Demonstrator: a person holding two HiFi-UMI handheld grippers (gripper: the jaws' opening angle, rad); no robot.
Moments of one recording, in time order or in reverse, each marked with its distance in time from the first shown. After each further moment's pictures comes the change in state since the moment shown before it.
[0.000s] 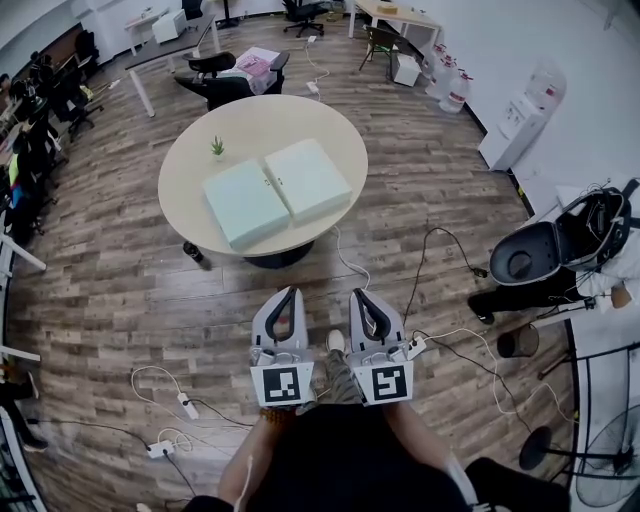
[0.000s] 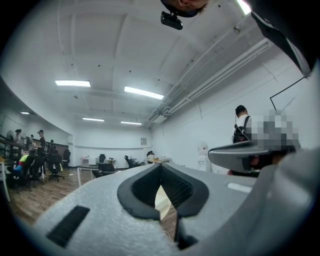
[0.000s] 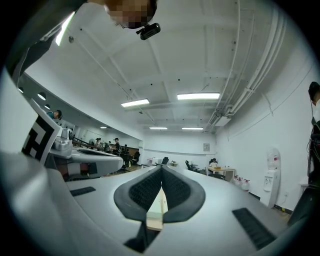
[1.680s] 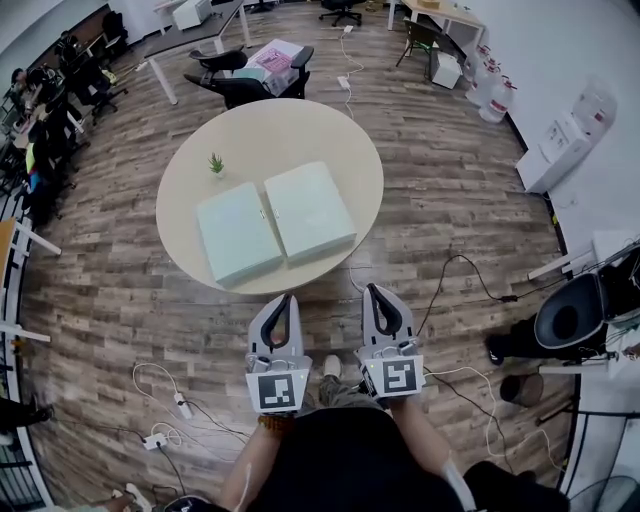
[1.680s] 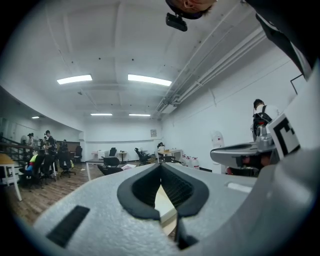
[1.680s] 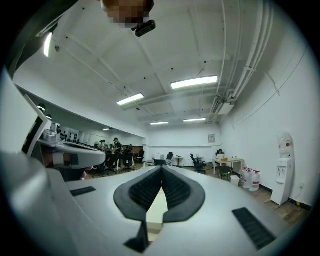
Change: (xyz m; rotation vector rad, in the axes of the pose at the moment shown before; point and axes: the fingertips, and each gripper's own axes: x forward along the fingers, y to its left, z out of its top) left arm 0.211 -0.006 -0.024 -0.003 0.103 0.145; right arm 0.167 -0.190 -0.064 0.085 0.047 0.083
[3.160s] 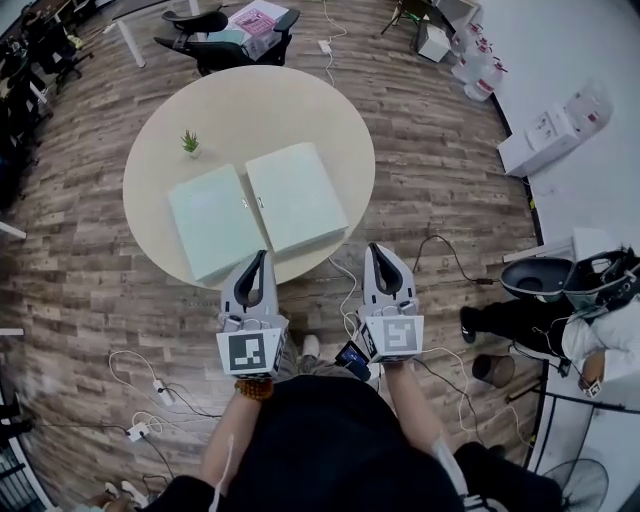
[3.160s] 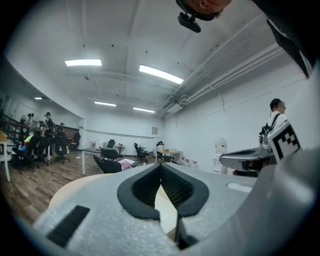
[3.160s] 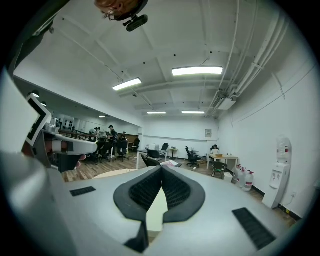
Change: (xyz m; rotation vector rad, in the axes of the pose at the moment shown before) left arm 0.112 0.100 -0.017 -0.125 0.012 -0.008; right arm 0.126 -0.035 -0.024 -0.066 0.119 -0.052
